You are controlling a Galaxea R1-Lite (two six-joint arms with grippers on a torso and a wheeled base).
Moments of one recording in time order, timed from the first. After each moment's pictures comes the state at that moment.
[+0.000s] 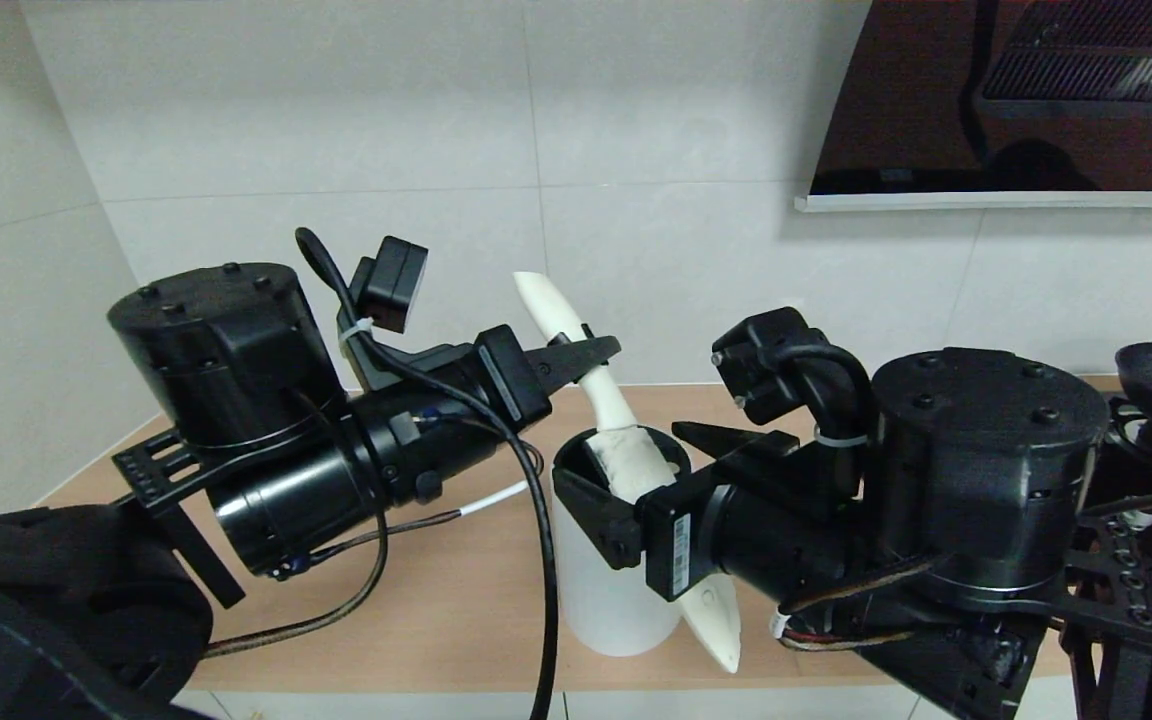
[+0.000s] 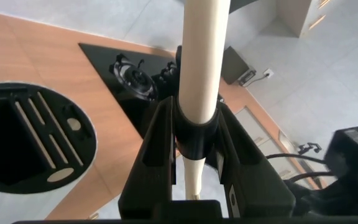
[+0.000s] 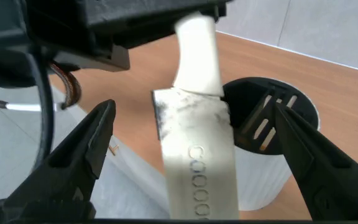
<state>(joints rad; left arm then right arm) -0.62 1.66 -0.76 -0.95 -0.24 -0.80 1.01 1.71 -0.86 -0.74 -0.29 0.17</state>
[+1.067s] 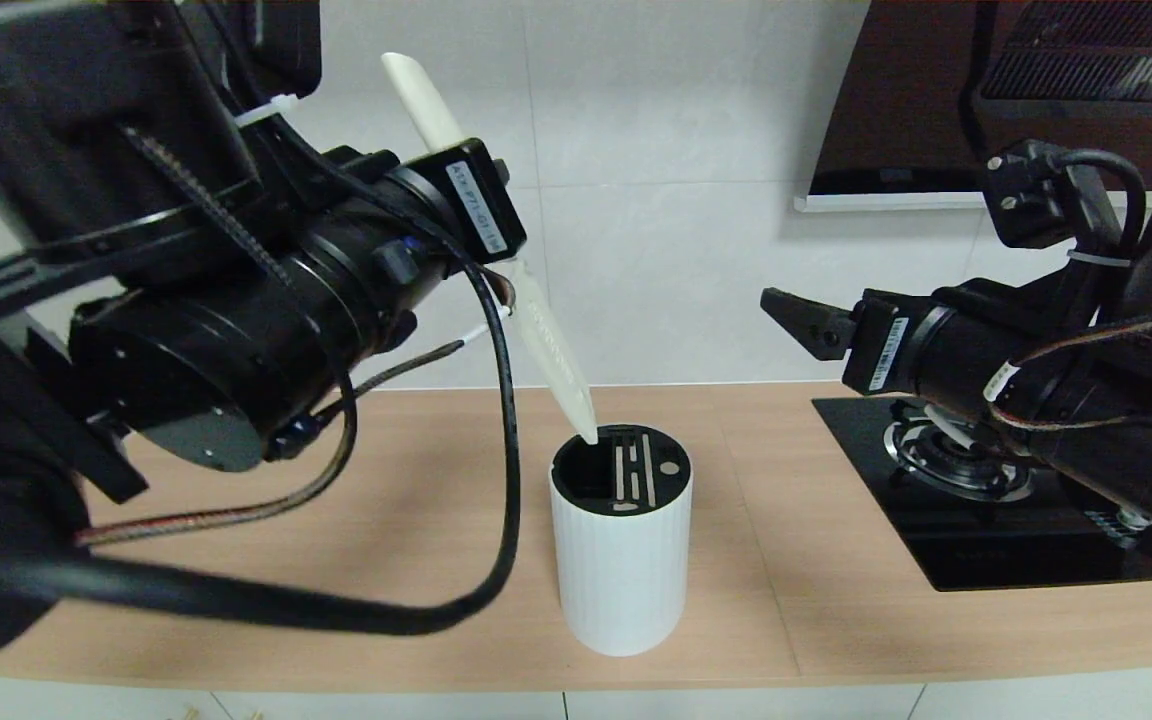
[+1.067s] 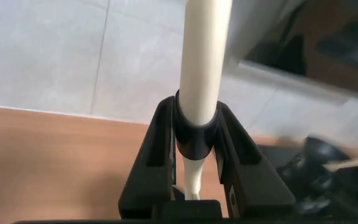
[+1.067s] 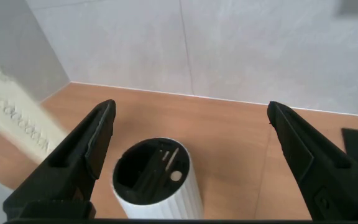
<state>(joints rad) -0.76 1.59 -1.08 -0.71 0.53 -0.20 0.66 1.52 -0.86 -0.70 -0.26 0.15</state>
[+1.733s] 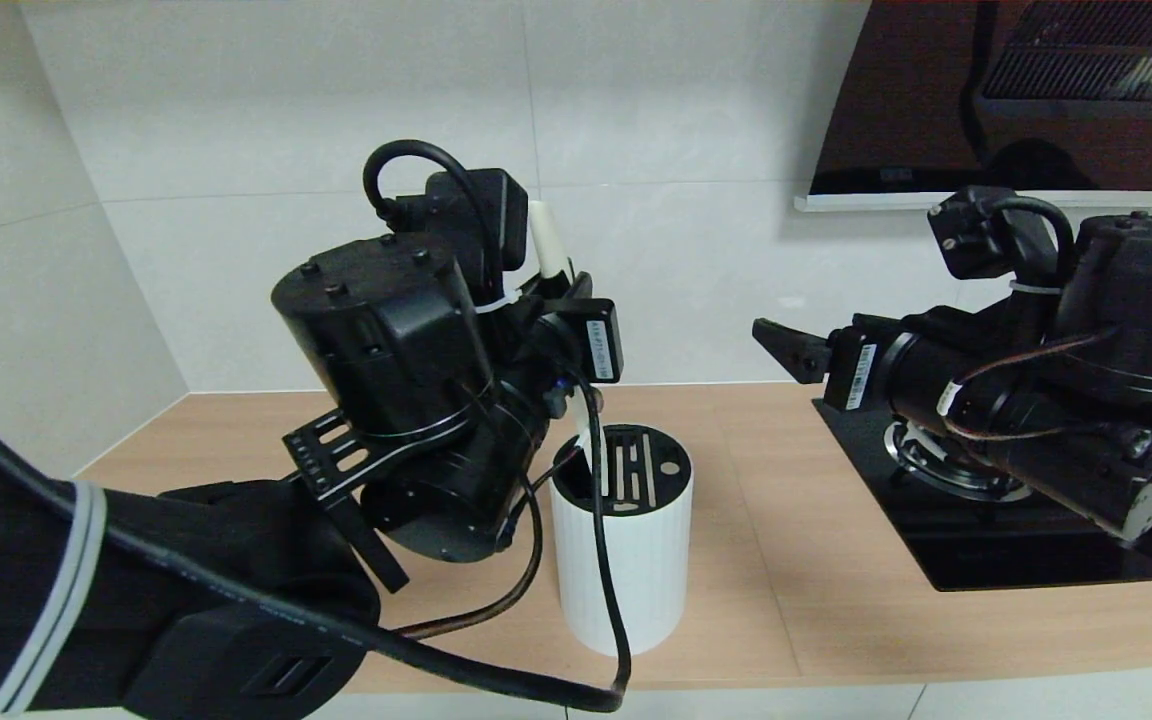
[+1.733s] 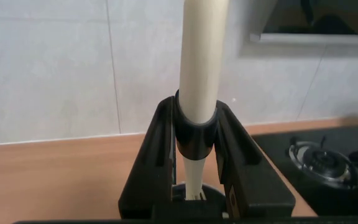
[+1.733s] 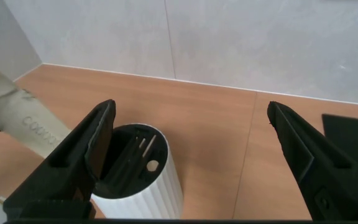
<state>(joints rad) -0.81 1.81 -0.96 -1.03 0.62 -0.02 0.63 1.58 -0.85 -0.71 -0.26 0.13</state>
